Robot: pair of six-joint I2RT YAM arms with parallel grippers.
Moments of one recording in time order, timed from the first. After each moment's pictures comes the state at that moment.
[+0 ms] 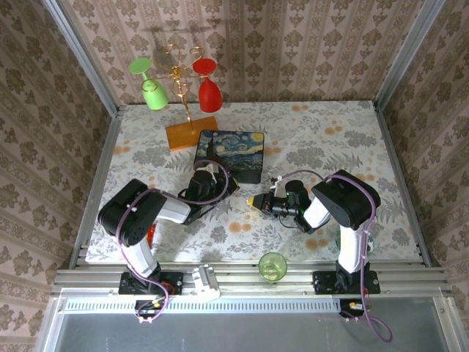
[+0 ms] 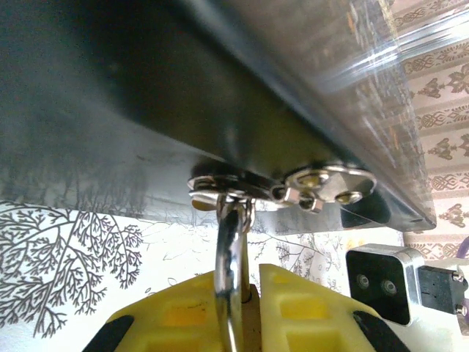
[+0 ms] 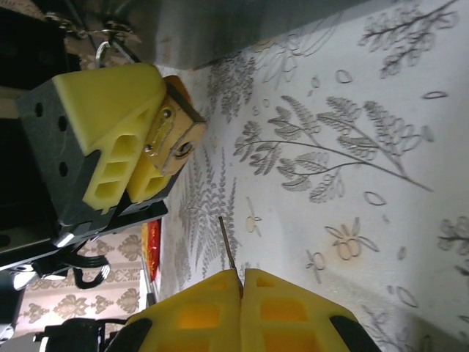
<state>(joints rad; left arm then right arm) -0.66 1.75 0.55 0.75 0.22 -1.02 0.50 1.94 0.44 1.12 -0.62 1.08</state>
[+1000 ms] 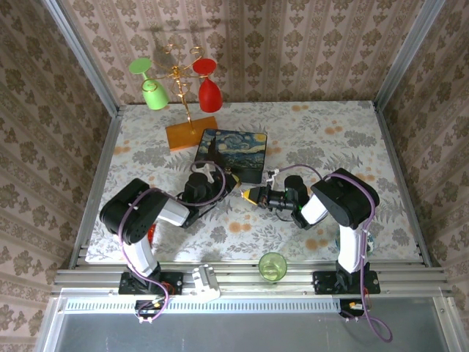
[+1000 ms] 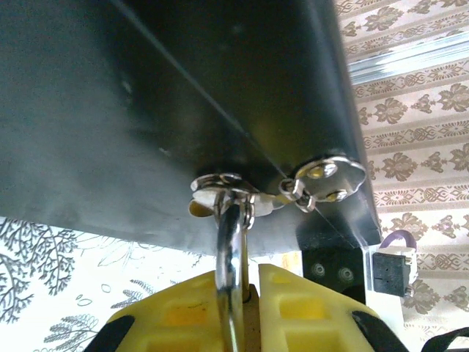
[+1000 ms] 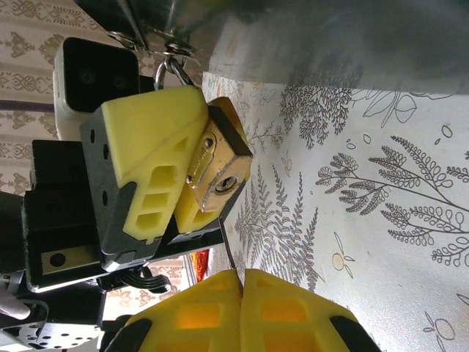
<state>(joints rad) -0.65 1.77 0.50 0.97 0.27 -1.17 0.50 1.96 0.50 1.20 -0.67 1.18</state>
